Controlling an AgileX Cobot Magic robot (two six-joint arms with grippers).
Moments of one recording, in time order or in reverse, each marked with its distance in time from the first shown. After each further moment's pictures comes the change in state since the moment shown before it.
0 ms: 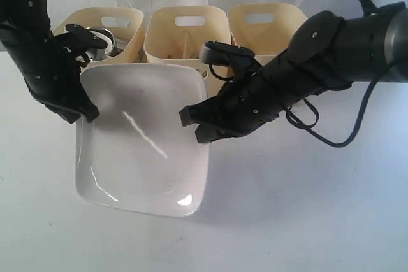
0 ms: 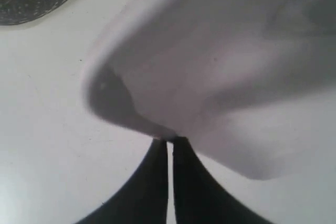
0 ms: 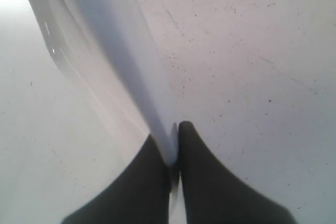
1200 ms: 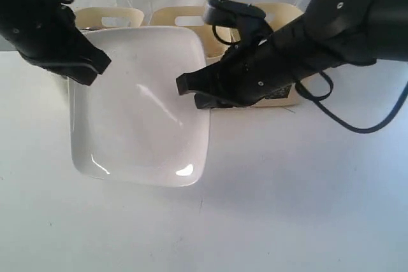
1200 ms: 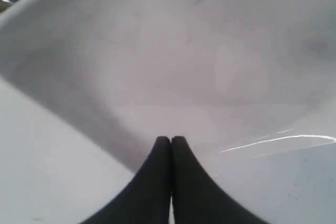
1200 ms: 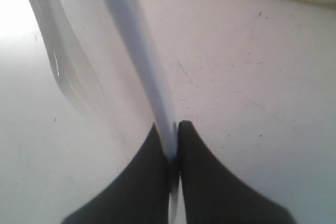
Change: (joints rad) left arm -0.048 -0.284 0.003 -0.170 0.041 -0.129; right arm 0.019 -0.146 -0.010 -0.134 -0.065 0.161
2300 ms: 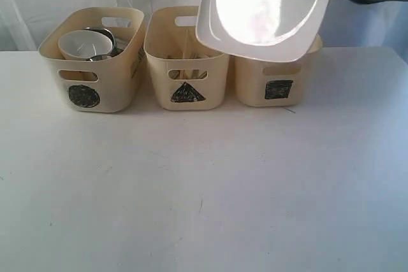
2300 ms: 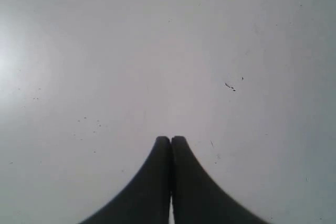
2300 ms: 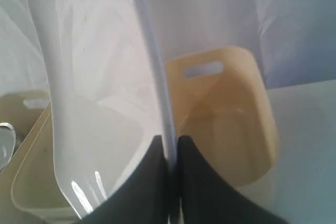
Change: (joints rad) left arm 0.226 -0.127 0.265 0.567 0.069 -0.499; right arm -0.336 -0.166 0.000 -0.252 -0.412 0.267
